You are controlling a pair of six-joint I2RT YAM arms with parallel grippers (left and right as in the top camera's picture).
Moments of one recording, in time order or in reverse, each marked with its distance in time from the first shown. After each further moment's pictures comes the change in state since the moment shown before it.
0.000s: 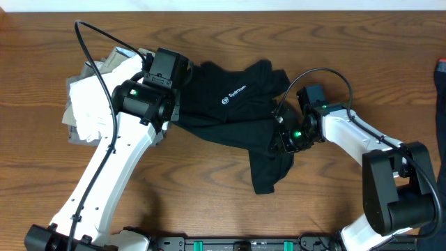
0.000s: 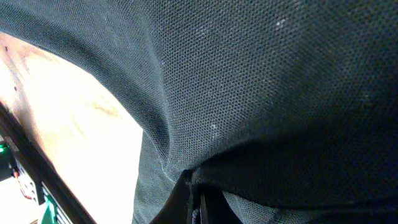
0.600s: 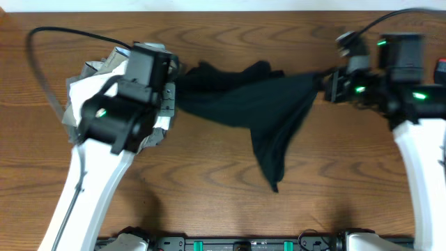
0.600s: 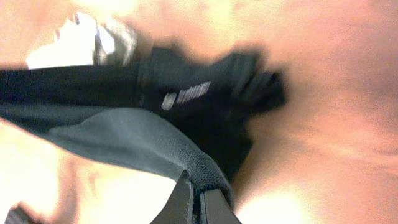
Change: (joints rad) left arm 0.000 -0.146 0.144 -0.011 0.117 0.058; right arm -0.230 -0.394 0.493 -0.224 0.092 0.092
